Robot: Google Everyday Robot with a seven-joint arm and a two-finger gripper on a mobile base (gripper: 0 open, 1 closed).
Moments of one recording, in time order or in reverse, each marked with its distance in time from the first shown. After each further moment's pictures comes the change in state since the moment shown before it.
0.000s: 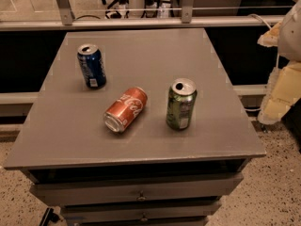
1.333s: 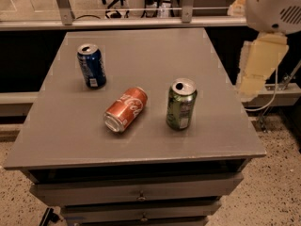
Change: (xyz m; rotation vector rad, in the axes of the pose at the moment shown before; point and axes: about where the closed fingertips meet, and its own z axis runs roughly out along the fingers) arm -0.068 -0.011 -0.029 0.076 0.017 -0.175
